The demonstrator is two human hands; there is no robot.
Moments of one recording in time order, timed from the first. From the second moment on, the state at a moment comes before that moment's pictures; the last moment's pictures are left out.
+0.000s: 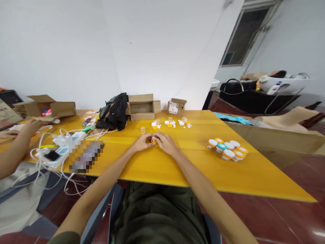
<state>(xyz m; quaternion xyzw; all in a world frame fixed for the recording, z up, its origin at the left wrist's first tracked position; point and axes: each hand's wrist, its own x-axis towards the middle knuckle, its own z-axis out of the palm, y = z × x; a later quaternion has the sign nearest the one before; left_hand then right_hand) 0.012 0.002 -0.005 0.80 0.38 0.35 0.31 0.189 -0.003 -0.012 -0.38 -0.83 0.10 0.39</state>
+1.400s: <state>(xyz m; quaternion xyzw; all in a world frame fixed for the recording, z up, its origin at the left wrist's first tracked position) 0.014 0.003 -0.006 0.77 0.37 0.36 0.37 0.195 0.002 -0.011 -0.35 -0.86 0.07 0.36</state>
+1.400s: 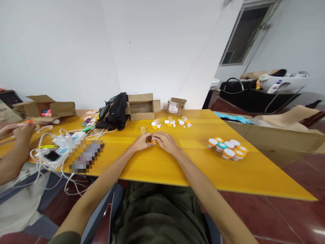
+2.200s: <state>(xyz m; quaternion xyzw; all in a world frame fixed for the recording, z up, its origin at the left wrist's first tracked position) 0.015 0.000 -0.001 0.79 0.39 0.34 0.33 0.190 -0.004 -0.009 -0.41 -0.84 0.07 0.36</state>
